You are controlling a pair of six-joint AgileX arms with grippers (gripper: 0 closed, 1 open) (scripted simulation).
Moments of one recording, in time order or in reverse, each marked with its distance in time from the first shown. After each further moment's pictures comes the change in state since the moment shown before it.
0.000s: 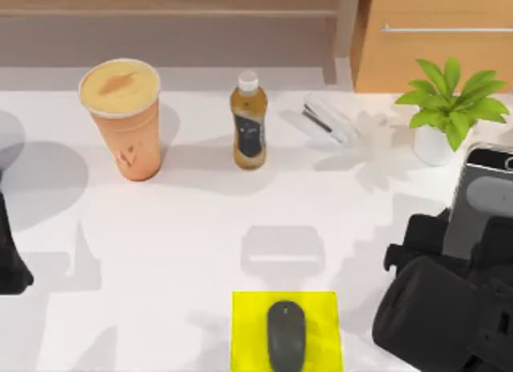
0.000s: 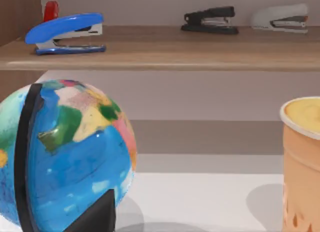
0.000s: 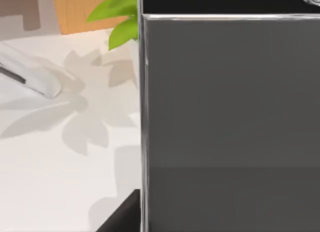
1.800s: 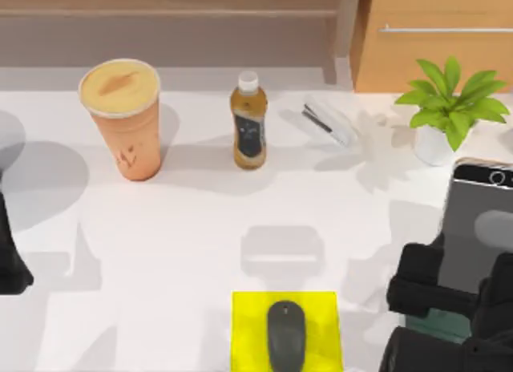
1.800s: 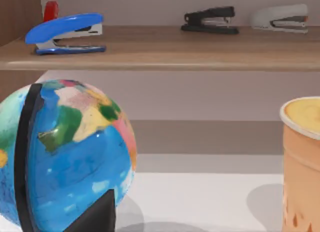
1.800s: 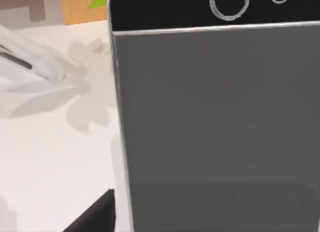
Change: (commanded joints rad) left arm 0.000 0.000 0.000 0.000 0.000 0.000; right arm 0.148 0.030 0.038 -0.273 0.028 0.304
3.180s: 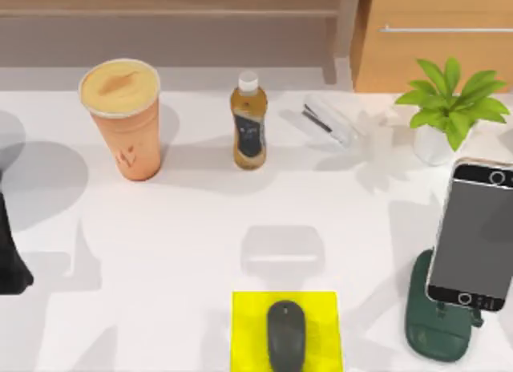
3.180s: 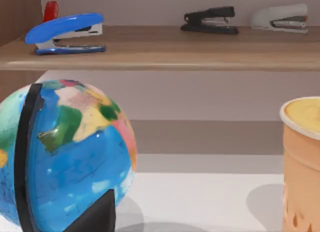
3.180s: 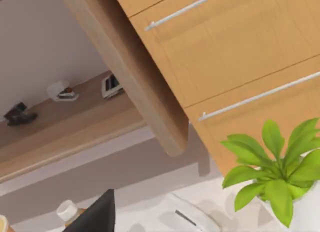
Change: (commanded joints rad) left arm 0.000 0.000 0.000 0.000 0.000 0.000; right arm -0.741 -0.885 -0.222 0.717 -0.759 -0.940
